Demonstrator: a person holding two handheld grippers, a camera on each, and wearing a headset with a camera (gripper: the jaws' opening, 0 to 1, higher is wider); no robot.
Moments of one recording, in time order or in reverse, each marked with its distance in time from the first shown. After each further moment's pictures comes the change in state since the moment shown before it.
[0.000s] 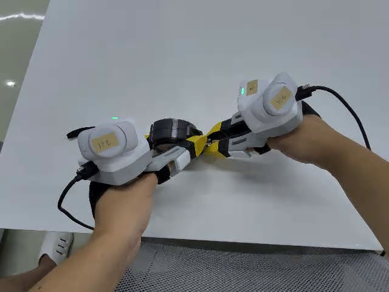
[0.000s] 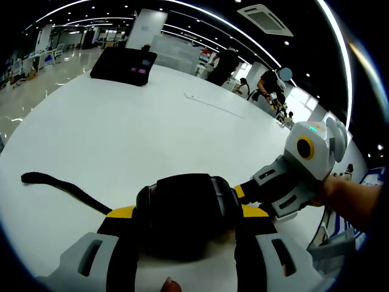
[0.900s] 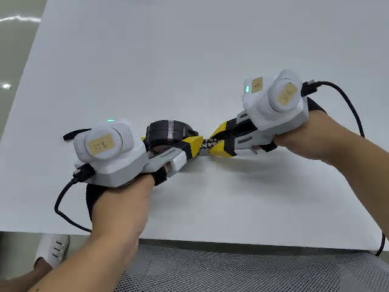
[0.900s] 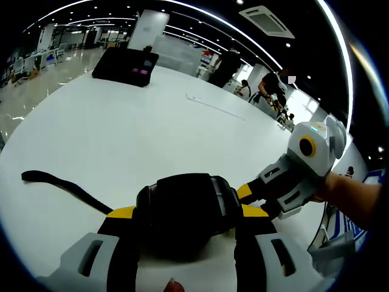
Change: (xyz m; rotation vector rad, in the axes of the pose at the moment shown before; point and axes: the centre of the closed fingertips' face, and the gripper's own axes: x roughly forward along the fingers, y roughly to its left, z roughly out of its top) left arm -0.001 -0.003 -0.002 -0.011 -0.012 0.004; right arm -0.013 0.000 -0.009 -0.005 0.035 0.014
